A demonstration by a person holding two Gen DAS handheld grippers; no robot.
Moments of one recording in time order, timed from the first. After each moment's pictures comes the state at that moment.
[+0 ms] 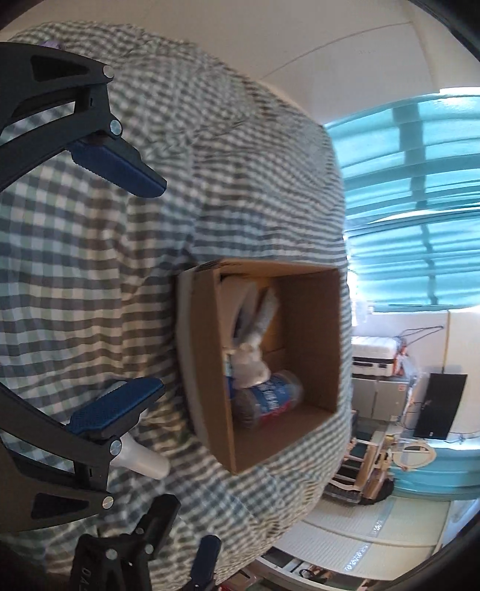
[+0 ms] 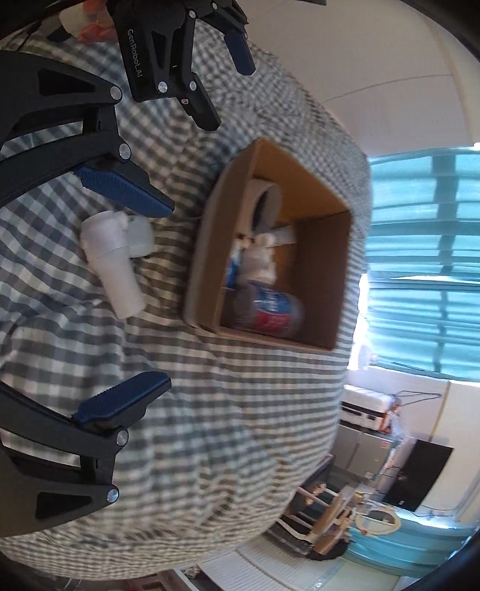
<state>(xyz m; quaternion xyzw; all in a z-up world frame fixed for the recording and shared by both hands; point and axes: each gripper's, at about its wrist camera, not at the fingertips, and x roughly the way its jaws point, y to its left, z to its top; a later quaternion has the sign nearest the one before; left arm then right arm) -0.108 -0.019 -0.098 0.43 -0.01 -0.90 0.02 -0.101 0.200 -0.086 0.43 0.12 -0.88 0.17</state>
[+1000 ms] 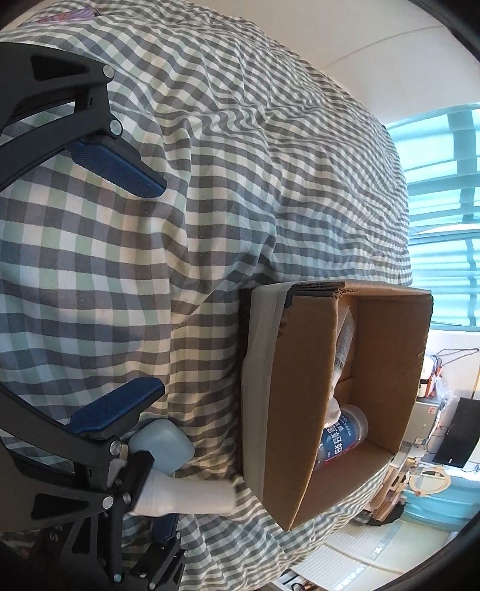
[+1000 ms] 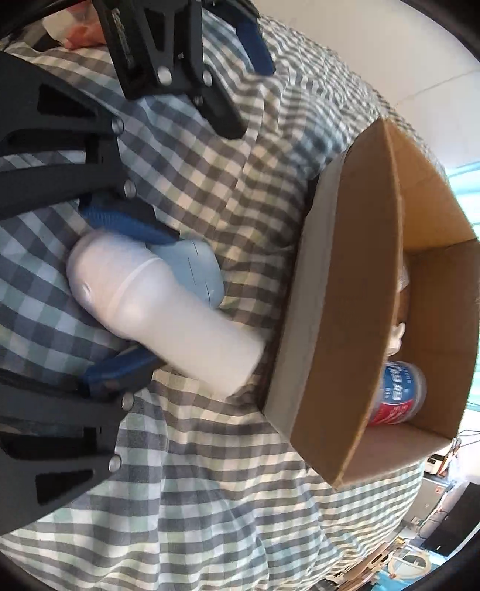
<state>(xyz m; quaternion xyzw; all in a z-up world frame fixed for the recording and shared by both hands) -0.110 -0.037 -0.166 0.49 0.02 -0.87 0.04 -0.113 0.162 -0.183 0.54 0.13 -0.80 0.21</state>
